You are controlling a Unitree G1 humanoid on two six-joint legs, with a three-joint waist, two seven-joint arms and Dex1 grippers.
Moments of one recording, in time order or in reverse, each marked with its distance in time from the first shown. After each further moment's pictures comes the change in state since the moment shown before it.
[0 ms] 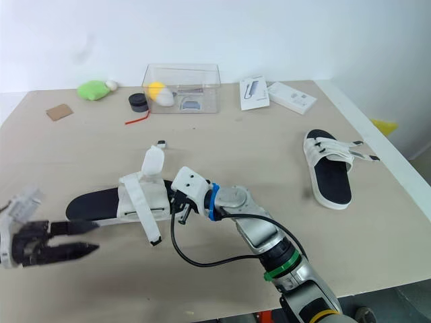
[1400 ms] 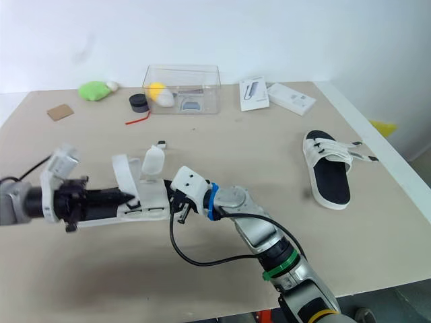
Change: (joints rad) left arm -0.777 -0.181 -0.162 0.142 0.045 0.463 0.092; right arm -0.002 0.018 -0.001 0.012 -0.003 0.005 -0.013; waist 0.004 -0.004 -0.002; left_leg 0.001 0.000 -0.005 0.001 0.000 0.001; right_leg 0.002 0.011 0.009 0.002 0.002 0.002
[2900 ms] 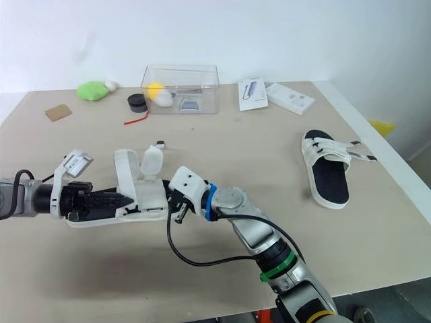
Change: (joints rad) left arm -0.078 -0.082 -0.080 0.115 0.161 0.194 -0.084; right arm 0.007 0.017 0.001 0.005 0.000 -0.004 -0.026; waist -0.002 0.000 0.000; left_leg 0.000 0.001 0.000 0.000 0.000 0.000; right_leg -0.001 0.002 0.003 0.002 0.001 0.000
